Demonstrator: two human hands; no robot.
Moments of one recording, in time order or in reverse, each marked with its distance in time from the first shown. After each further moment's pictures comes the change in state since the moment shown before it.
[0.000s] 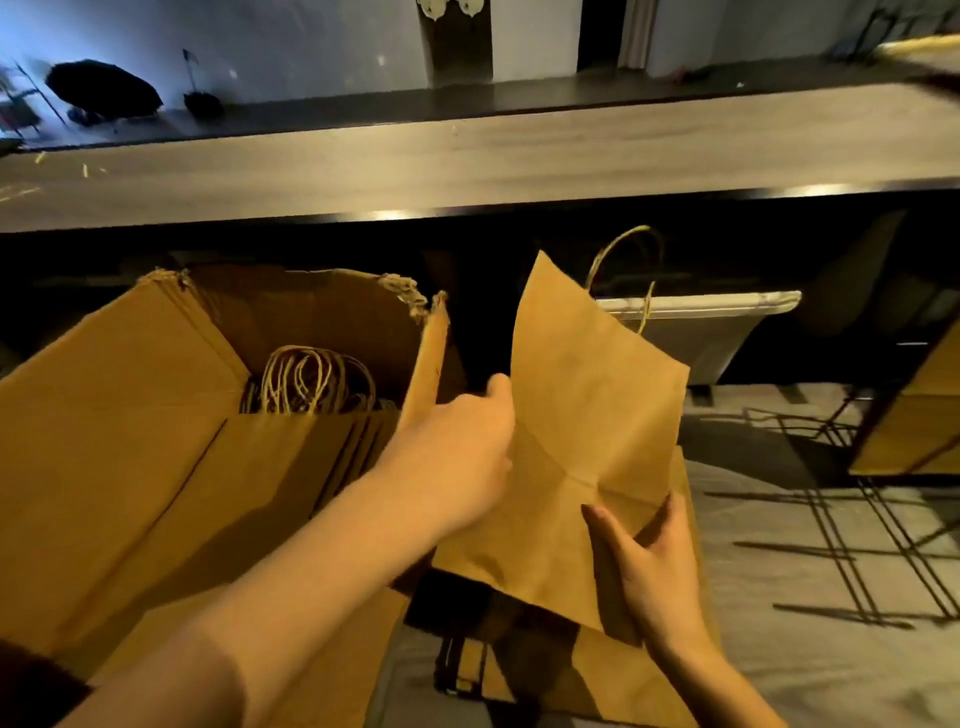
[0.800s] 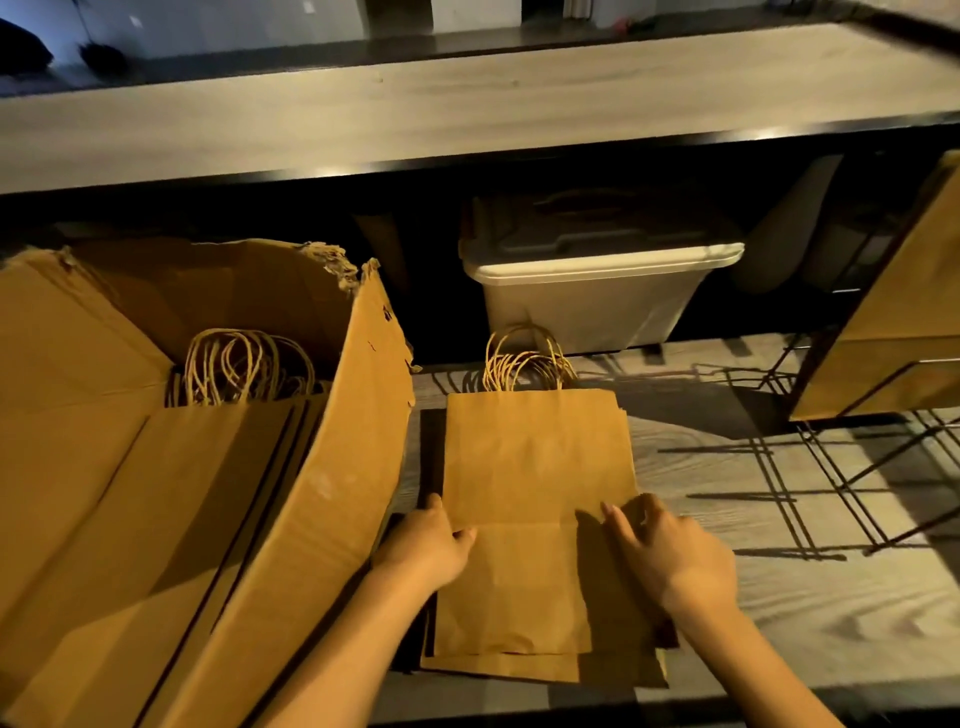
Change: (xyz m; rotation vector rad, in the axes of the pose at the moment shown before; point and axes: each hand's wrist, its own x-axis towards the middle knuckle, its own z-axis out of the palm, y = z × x) left_hand 0.033 -0.018 0.154 -0.155 -0.469 -0.387; right_hand 0.027 0.040 -0.061 -1.208 -0.105 0.161
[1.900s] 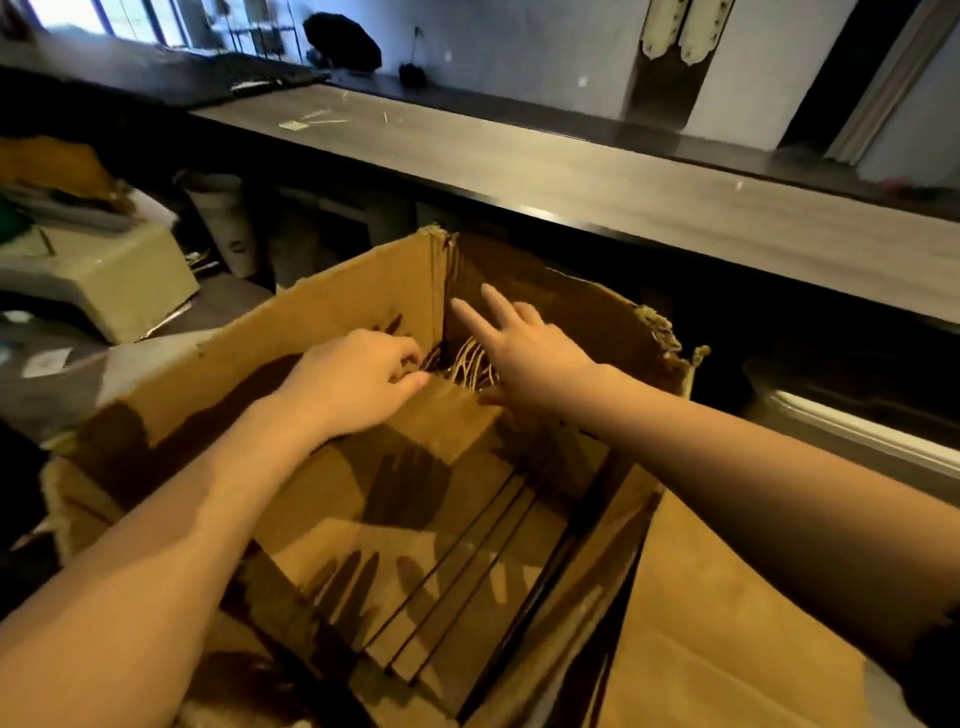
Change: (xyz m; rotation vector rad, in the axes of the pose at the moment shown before) left_hand -0.081 -0.236 -0.159 -0.048 0.701 0.012; right_hand -0.067 -0.382 -0.078 -0.532 0.229 -1.273
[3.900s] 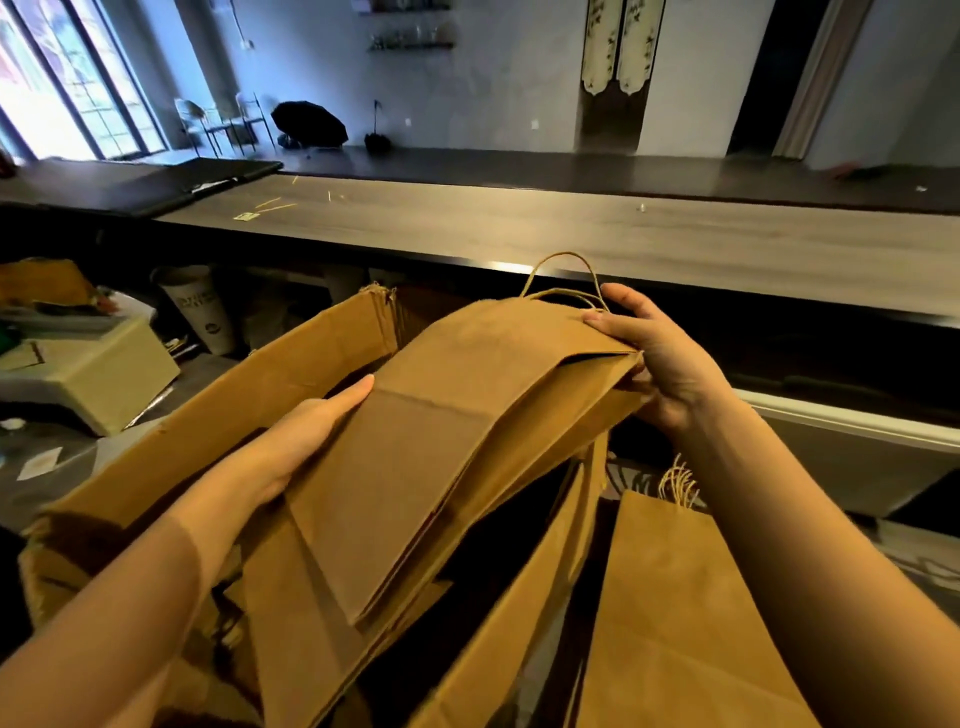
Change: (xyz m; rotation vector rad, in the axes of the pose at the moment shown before) left_hand -0.017 0.022 -0.007 -1.051 -0.057 -0.449; right_hand -0.108 0.094 -0.034 2.159 0.426 0.355
